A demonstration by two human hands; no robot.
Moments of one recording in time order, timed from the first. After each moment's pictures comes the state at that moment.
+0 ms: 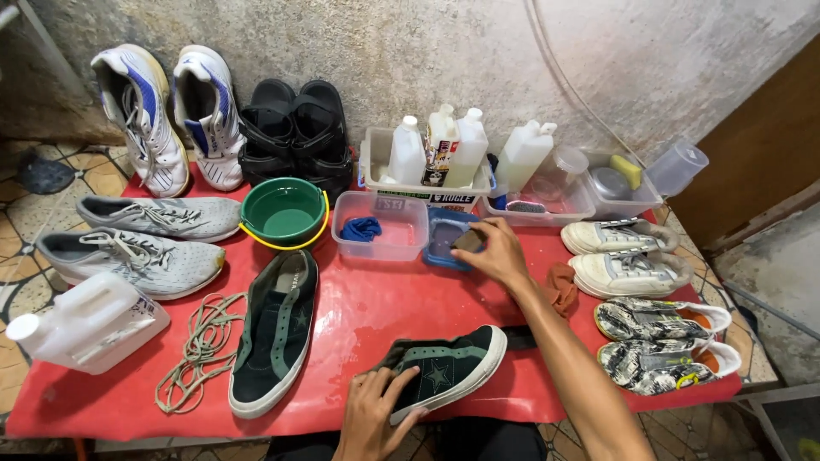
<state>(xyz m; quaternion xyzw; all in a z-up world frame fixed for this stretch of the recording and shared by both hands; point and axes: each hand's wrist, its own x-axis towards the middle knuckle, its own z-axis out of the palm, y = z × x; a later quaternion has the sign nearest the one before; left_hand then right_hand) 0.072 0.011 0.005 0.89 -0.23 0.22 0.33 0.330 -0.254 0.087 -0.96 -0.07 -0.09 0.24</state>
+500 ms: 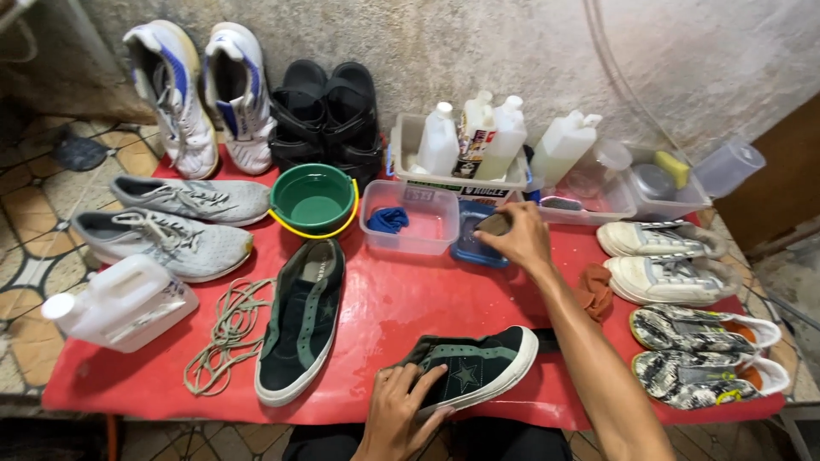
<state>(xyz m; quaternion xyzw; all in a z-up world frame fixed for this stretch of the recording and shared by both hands) 0.074 0.017 0.024 0.88 -0.24 0.20 0.36 0.360 -0.234 0.084 -0.98 -0.02 -0.08 0.19</state>
